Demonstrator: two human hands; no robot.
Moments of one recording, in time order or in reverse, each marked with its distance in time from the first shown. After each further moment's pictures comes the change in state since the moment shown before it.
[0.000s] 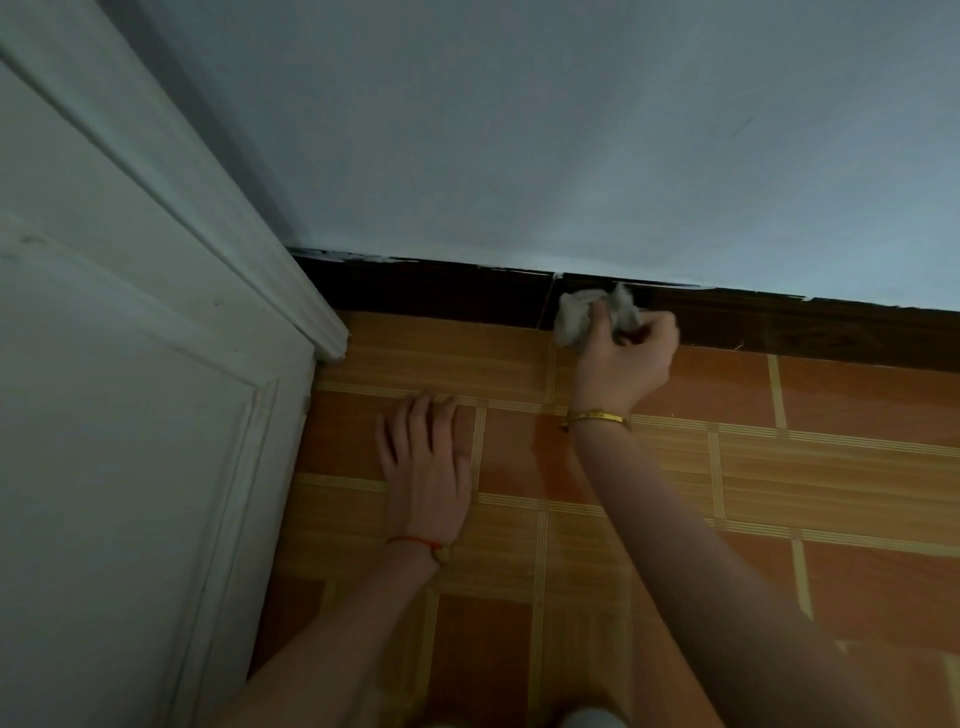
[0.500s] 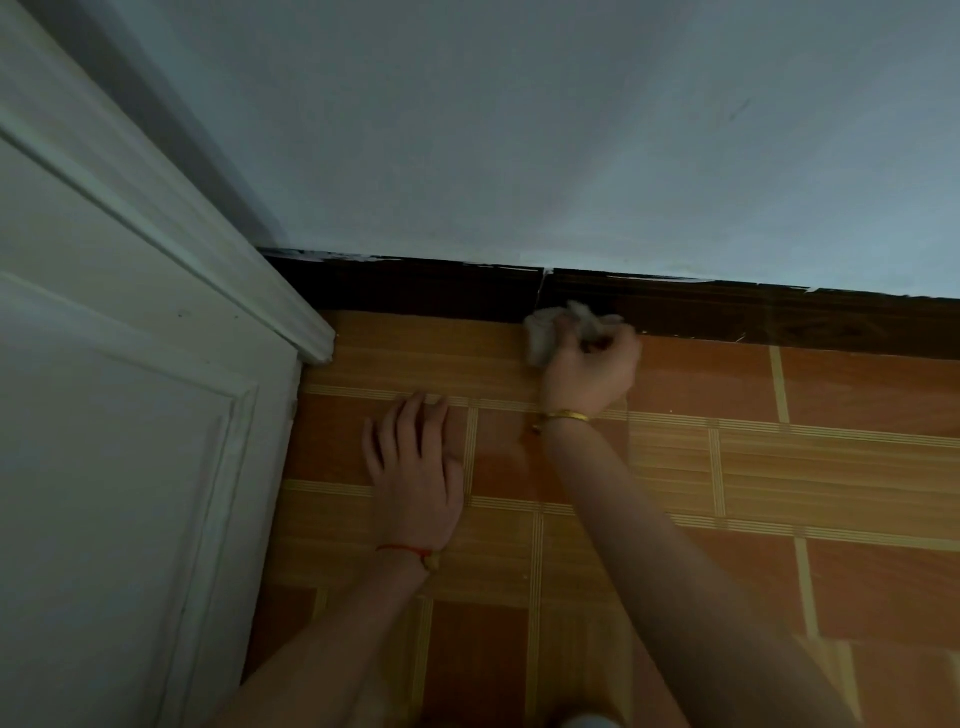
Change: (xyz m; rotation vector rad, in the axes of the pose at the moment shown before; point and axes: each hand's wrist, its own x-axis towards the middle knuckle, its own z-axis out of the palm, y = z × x) left_hand 0.000 -0.004 0.002 0.024 0.050 0.014; right_hand -0.013 0.024 0.019 -0.064 0.001 0.099
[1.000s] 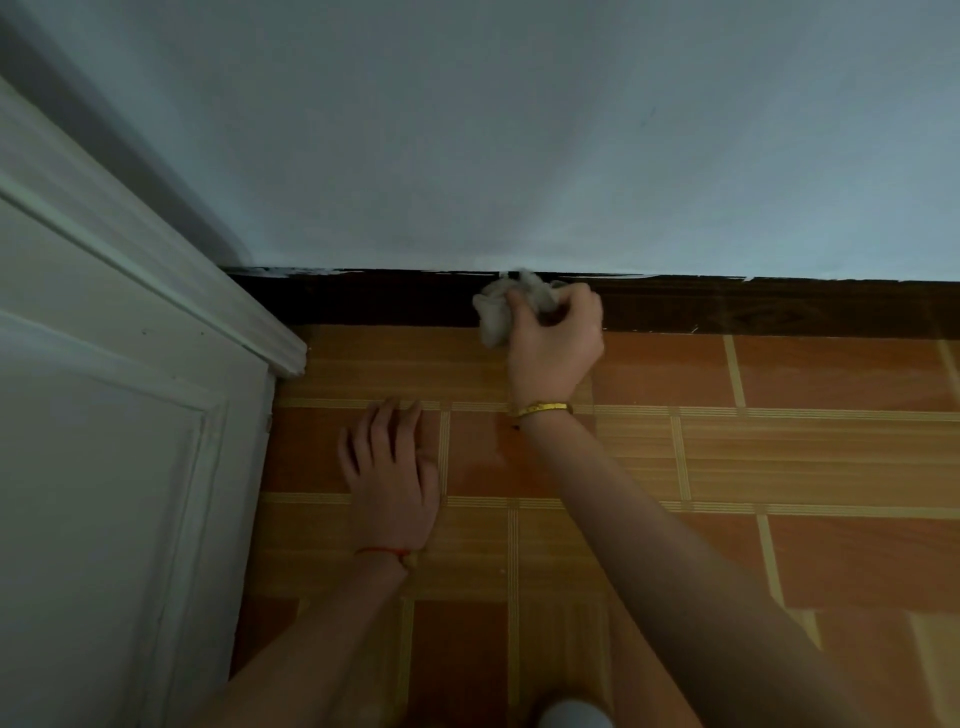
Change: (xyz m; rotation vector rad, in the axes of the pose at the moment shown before) left_hand 0.000 0.001 0.002 0.003 0.032 -0.003; right_hand -0.001 -0.040 -0.018 0.100 -0.117 -0.241
